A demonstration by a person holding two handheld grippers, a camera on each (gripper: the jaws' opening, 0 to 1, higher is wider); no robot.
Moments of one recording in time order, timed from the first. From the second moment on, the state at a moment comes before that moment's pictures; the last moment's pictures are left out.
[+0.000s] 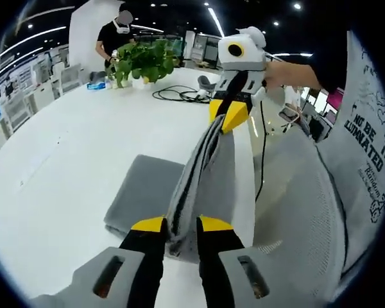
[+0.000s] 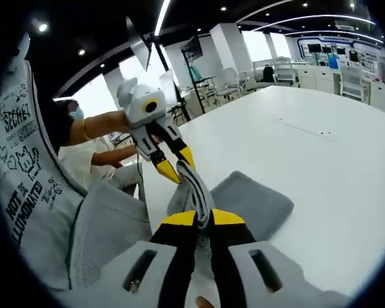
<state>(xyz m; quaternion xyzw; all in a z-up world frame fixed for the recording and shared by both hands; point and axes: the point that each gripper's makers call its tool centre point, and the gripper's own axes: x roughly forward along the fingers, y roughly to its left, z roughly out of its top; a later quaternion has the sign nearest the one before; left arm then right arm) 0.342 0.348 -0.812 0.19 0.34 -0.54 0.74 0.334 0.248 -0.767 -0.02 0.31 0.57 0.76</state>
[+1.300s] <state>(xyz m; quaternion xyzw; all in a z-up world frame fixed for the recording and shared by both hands) 0.373 0.354 -0.773 0.11 0.33 -0.50 0.80 0.371 0.251 -0.734 0.04 0.29 0.54 0.79</state>
